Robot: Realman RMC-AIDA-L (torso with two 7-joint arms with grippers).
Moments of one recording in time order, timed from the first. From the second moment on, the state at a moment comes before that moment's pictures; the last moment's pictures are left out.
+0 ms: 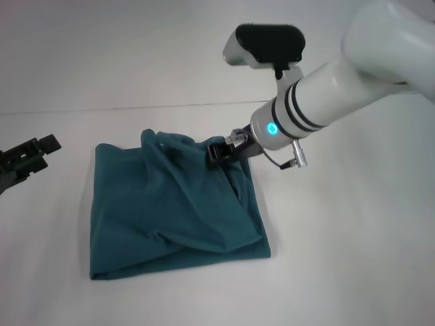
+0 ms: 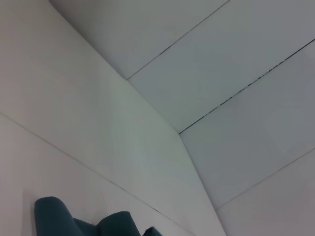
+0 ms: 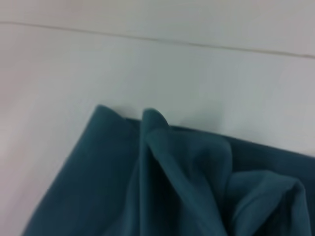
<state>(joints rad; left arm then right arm) -0.46 -2.14 0.30 0.89 2.03 1.55 -2.21 1.18 2.09 -1.20 -0.36 -2.42 -0.83 2.77</state>
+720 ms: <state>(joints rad) -0.46 -2.13 0.30 0.89 2.02 1.55 -2.21 1.08 2.07 -1.17 -0.57 -2.43 -1.00 2.80</state>
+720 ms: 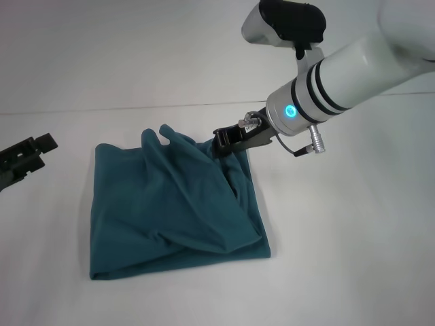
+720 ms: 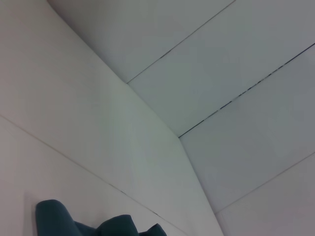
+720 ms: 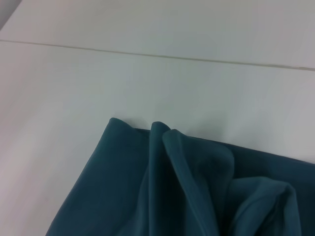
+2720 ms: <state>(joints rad) -0.46 -2.13 0.30 0.86 2.02 1.53 -2.21 1.16 2.10 -1.19 -0.36 -2.44 -0.80 2.77</state>
